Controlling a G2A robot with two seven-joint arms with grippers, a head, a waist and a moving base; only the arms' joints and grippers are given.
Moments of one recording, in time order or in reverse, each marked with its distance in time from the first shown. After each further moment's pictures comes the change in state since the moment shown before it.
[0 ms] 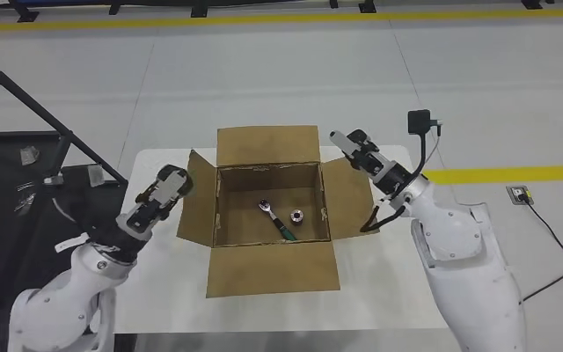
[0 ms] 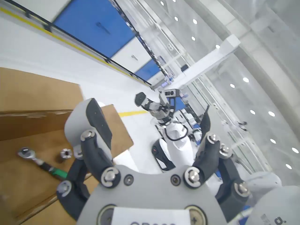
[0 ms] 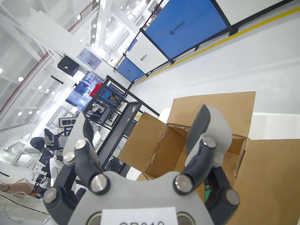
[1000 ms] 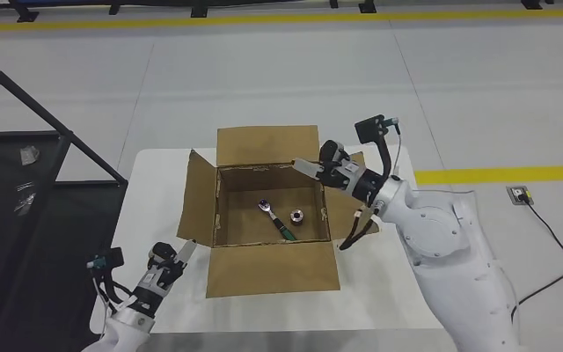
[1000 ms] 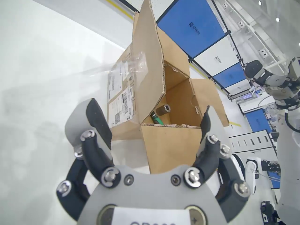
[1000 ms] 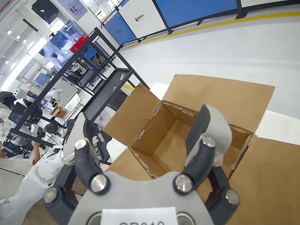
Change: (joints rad) left arm 0.375 -0.019 0.075 0.079 0.502 -0.007 0.344; right arm 0.054 0.005 -0.104 -0.026 -0.184 -0.030 0.144
